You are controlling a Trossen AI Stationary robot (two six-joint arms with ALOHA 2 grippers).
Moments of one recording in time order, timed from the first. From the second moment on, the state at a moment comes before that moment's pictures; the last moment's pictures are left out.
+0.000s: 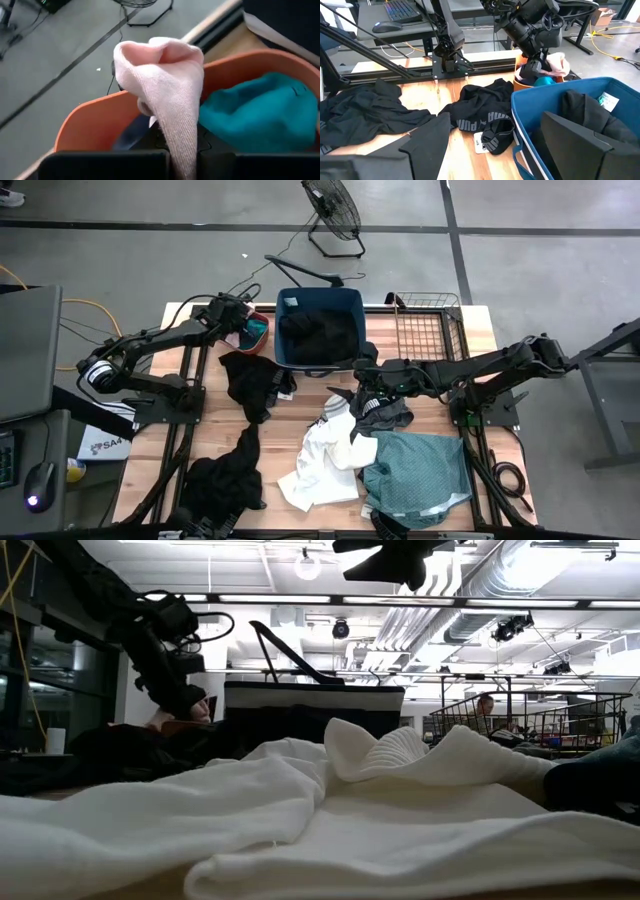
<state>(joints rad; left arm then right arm) 0.88 1.24 0.60 -0.06 -0.29 0.21 0.13 1.36 0.97 0.10 0.35 0.11</state>
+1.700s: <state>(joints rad) 0.89 1.43 0.82 -0.37 -0.23 0.24 0.13 1.36 0.97 0.06 0.34 0.16</state>
